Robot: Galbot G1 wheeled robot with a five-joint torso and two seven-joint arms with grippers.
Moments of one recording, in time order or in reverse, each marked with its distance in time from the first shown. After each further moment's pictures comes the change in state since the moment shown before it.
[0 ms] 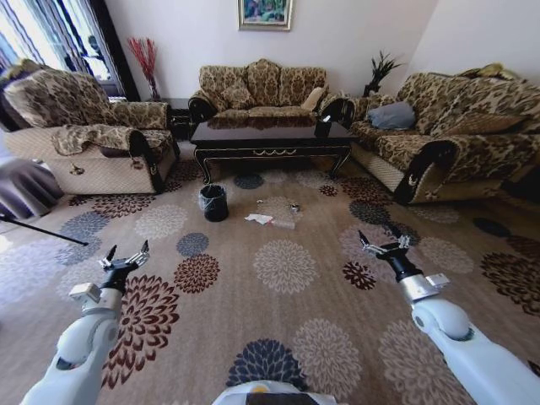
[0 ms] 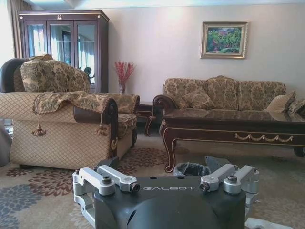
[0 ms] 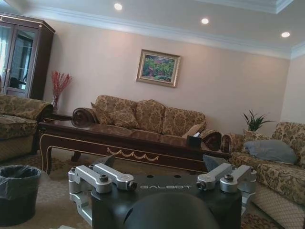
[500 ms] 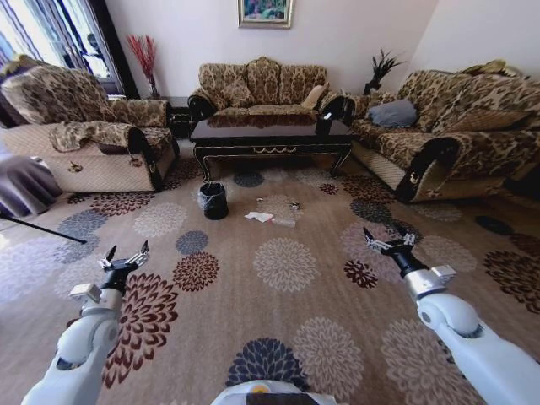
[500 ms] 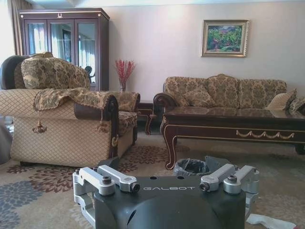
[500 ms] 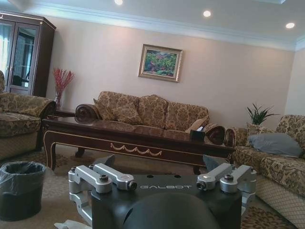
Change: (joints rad) left arm 0.000 -0.002 0.000 0.002 0.003 -0.002 0.001; right arm -0.001 -0.030 0.024 0.021 0.046 -0.048 -0.014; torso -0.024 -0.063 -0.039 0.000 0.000
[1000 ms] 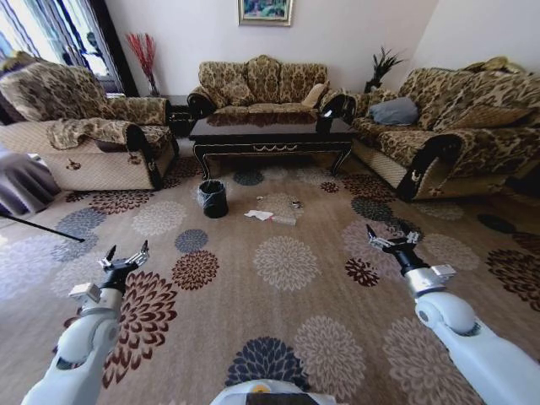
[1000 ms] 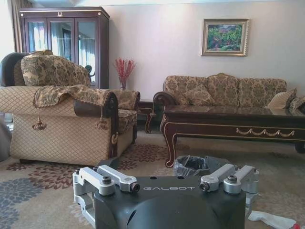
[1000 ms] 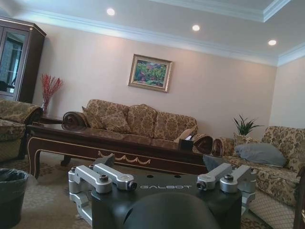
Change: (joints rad) left arm -0.001 0.000 0.000 0.001 -0.001 0.000 0.000; right arm 0.020 0.009 -0.018 -0.008 -0.036 0.051 0.063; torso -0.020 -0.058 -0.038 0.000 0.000
